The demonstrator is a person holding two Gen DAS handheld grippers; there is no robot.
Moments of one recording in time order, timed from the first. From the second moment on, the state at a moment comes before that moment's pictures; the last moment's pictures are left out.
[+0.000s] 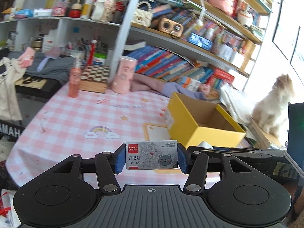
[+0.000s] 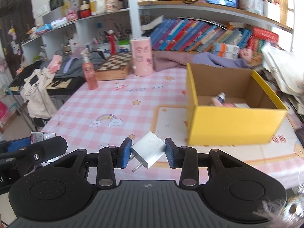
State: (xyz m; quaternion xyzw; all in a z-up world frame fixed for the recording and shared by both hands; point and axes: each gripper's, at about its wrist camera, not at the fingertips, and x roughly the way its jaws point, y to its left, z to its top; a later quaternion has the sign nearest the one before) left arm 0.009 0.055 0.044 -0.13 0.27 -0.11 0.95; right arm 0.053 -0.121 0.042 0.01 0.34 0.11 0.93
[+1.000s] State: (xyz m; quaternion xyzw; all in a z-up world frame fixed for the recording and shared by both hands) left arm 0.055 -0.080 0.033 -0.08 0.32 -0.24 0.91; right arm 0.046 -0.258 0.023 0.07 0.38 0.00 0.92
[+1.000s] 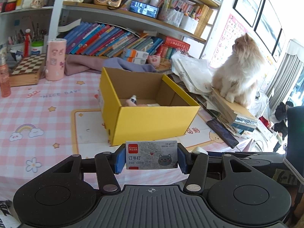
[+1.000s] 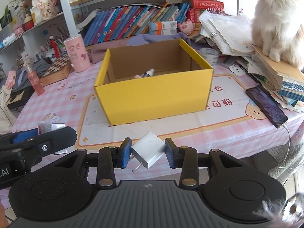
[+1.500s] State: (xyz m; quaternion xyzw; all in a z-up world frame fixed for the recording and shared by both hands) left arm 0.075 -0.135 0.036 -0.07 0.32 -0.21 0.92; right arm 0.076 -0.311 0.018 0.07 0.39 0.03 0.92
